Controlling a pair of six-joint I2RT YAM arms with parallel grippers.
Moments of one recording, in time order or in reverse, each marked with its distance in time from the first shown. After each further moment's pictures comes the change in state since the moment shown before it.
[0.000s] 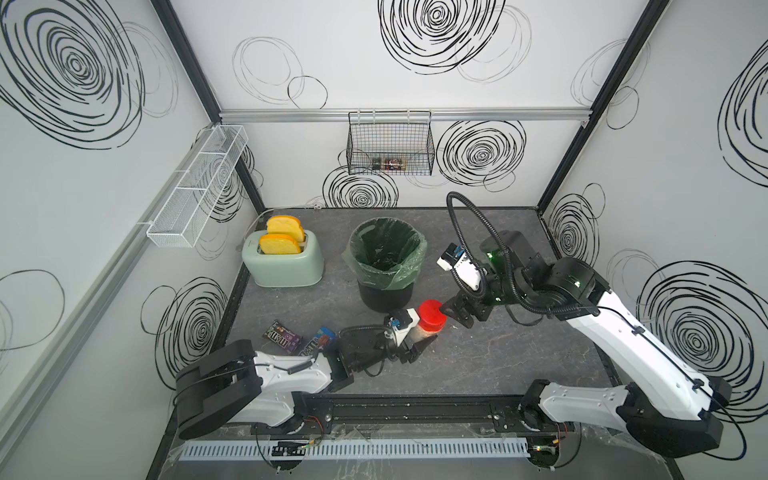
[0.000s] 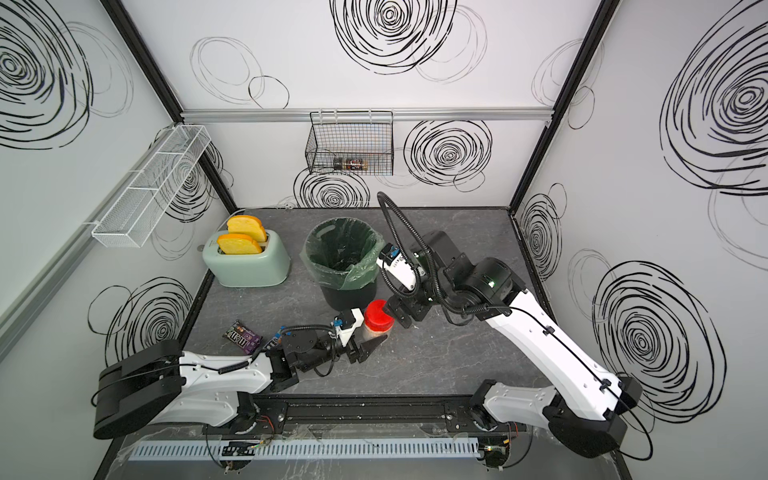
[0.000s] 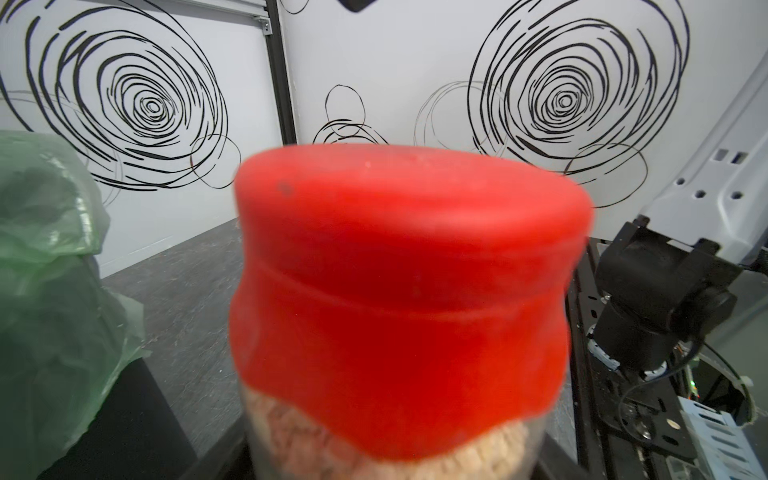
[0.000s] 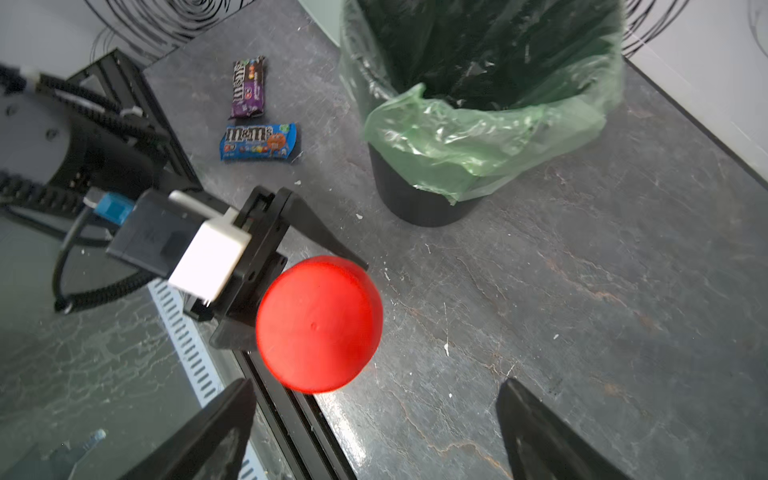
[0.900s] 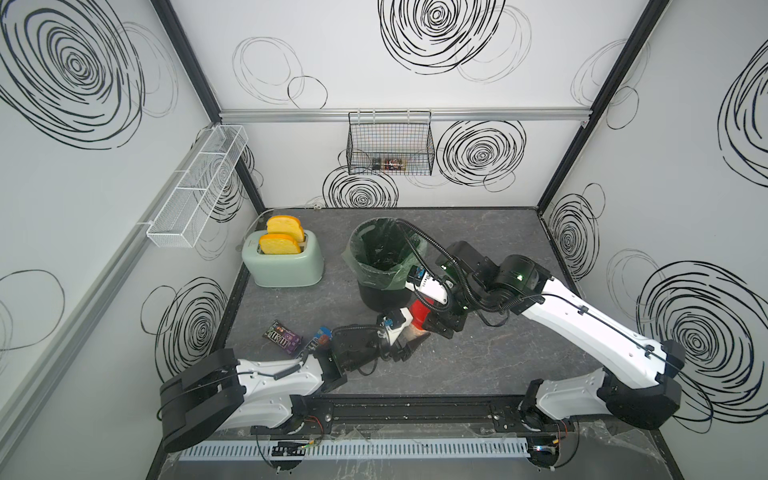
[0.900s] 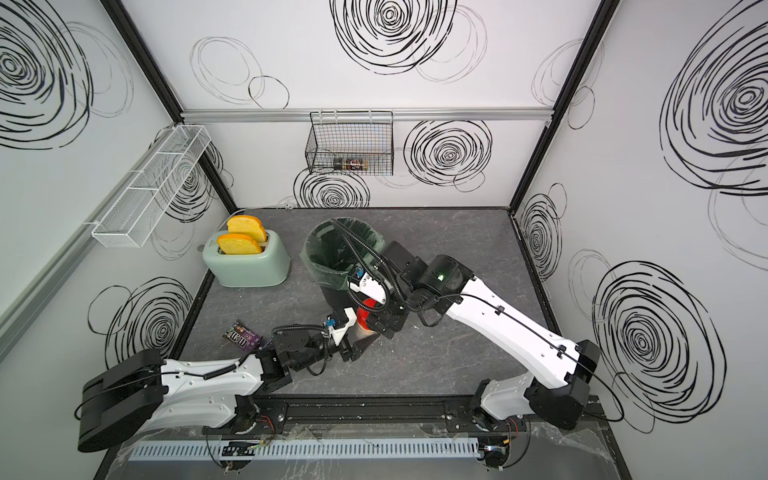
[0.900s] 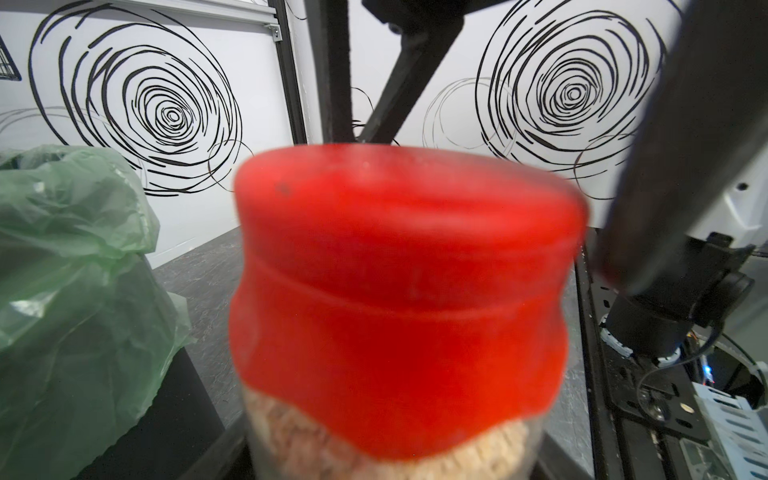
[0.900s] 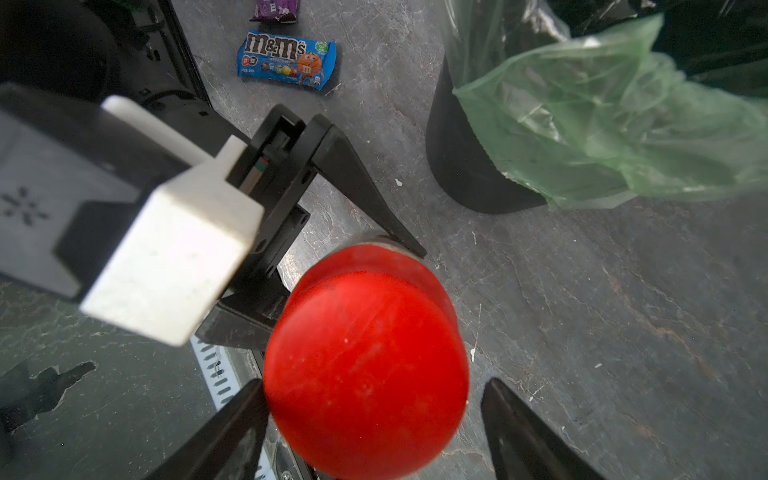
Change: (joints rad) left arm 0.021 -0.085 -0.024 -0.063 0.032 0.040; right arm 0.101 0.163 0.000 0.000 -0.004 -0.055
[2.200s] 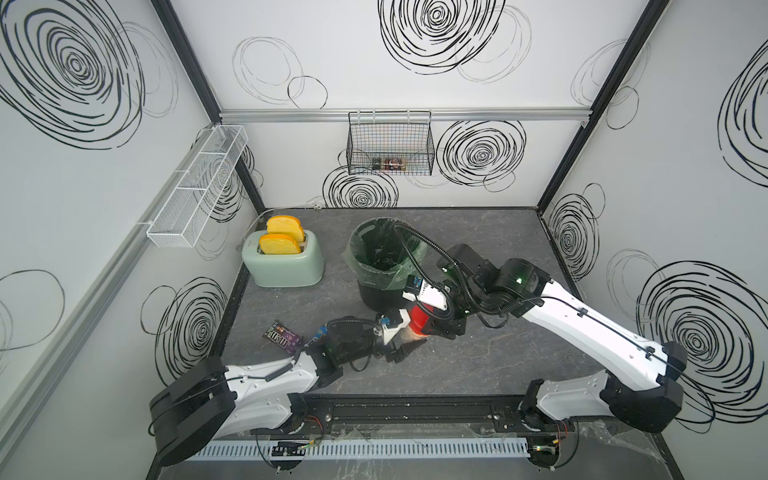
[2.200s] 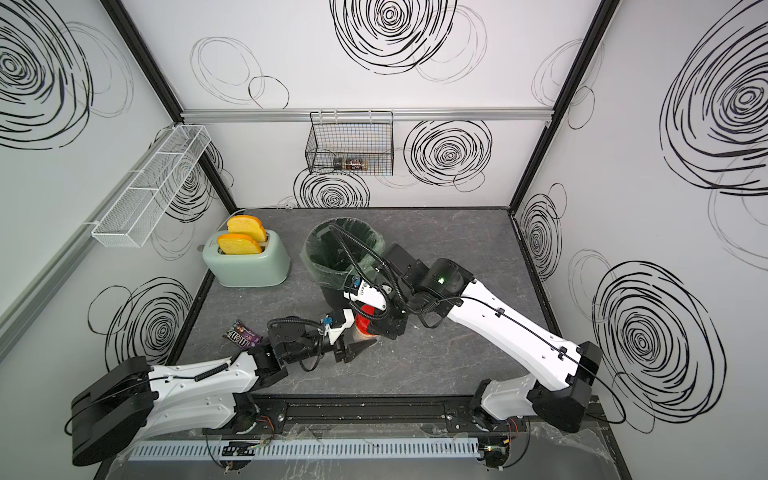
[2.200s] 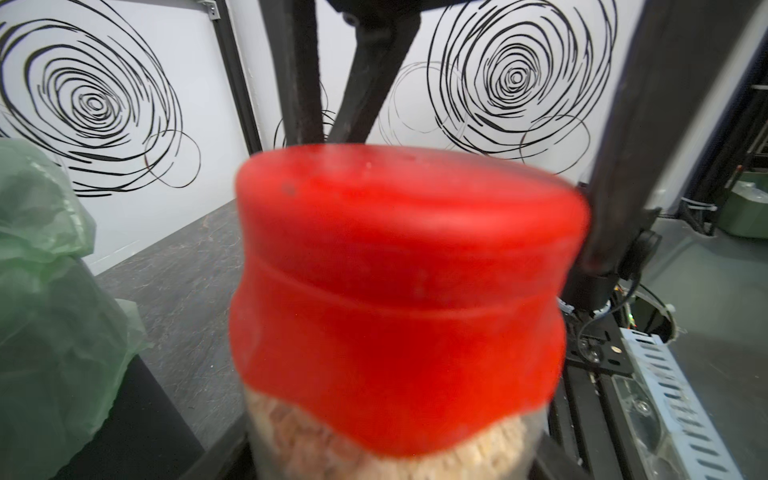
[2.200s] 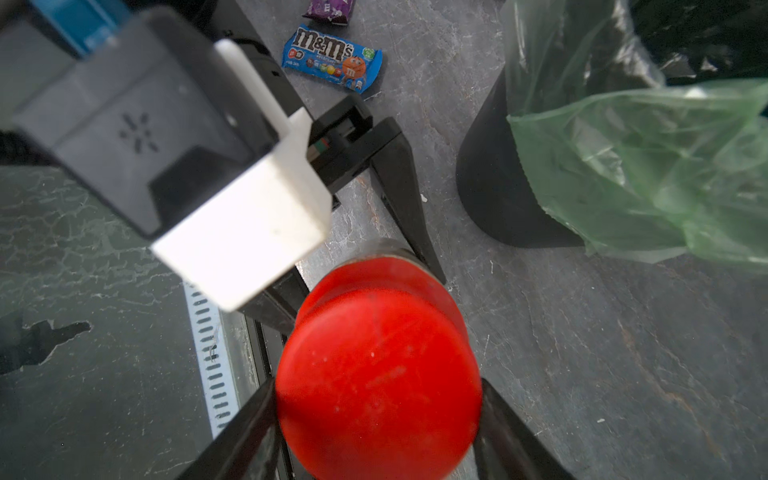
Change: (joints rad) left arm 0.108 -0.062 0.008 -0.121 0.275 0.007; right arm -0.009 -0.032 -0.069 0.043 -0.075 -0.176
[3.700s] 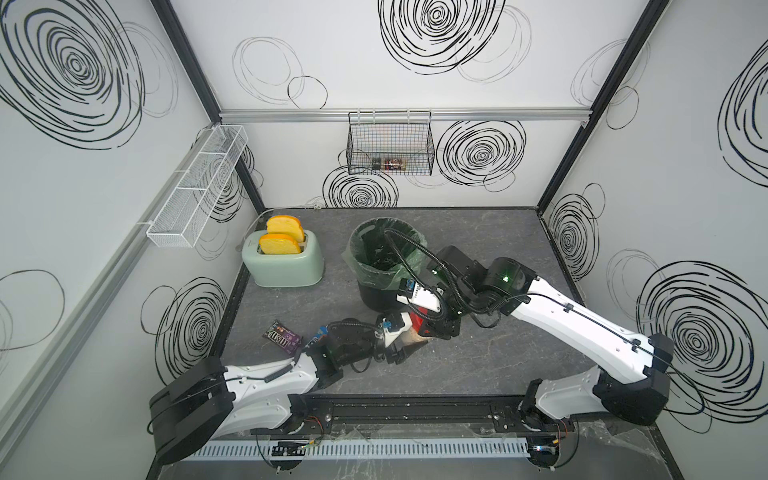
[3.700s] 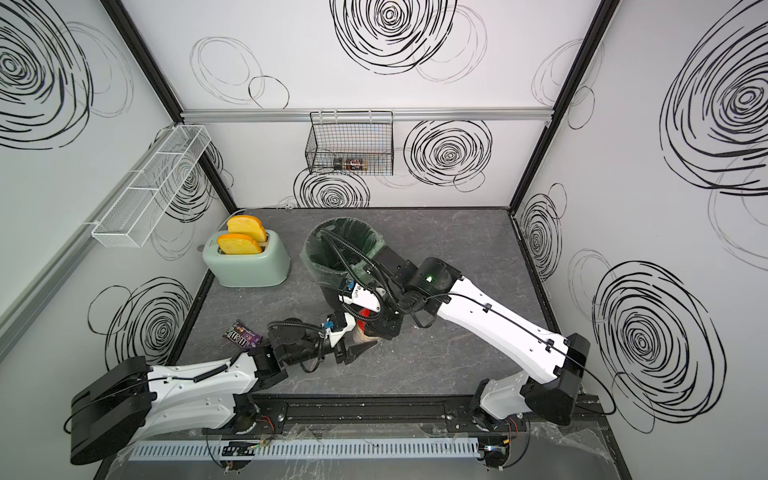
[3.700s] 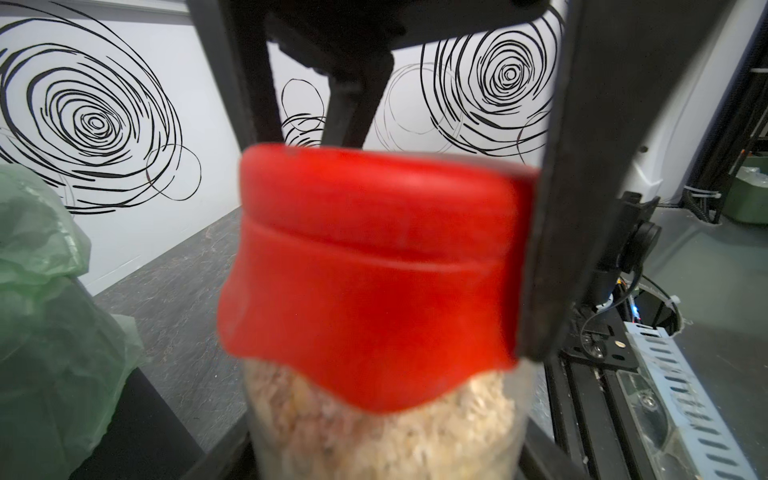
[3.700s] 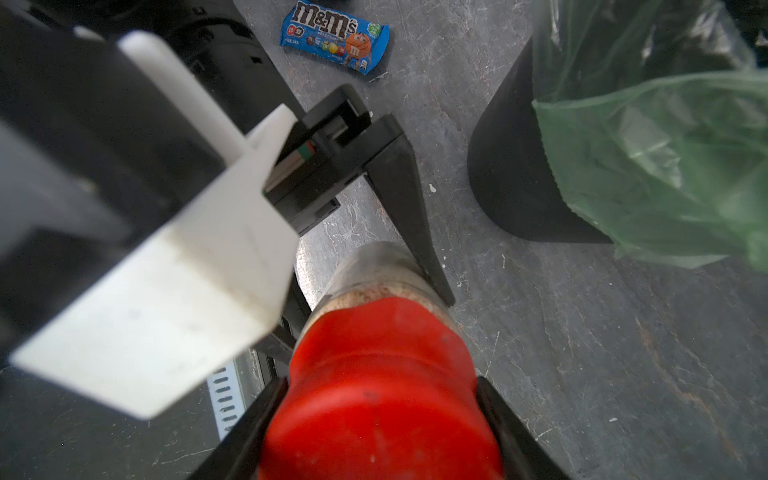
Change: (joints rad) left arm -0.025 -0.006 0.000 0.005 -0.032 0.050; right arm 0.020 0.063 0.030 -0.018 0.021 0.018
